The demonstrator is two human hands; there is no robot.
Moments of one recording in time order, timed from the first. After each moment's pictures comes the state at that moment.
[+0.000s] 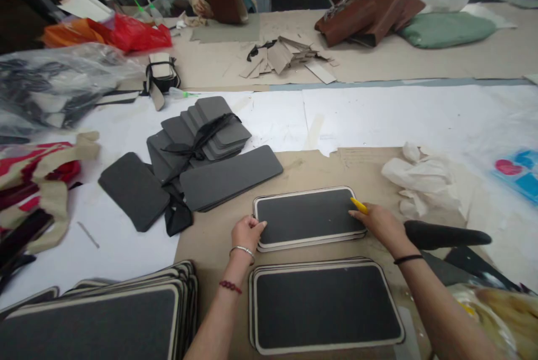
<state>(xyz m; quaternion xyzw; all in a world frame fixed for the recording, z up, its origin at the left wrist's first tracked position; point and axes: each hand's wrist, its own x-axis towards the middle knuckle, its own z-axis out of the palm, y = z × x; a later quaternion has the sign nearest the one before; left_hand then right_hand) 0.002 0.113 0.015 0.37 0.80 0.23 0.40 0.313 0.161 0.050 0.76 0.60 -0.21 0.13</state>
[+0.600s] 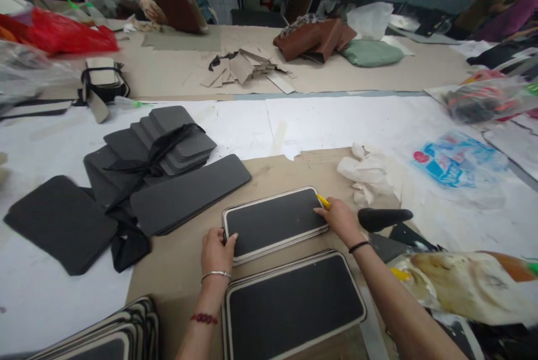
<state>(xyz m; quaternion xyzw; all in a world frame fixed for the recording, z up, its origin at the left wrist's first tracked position) 0.008 0.106 0.024 0.47 0.82 0.18 0.27 0.300 0.150 0.060 0.80 0.57 -0.15 0.11</state>
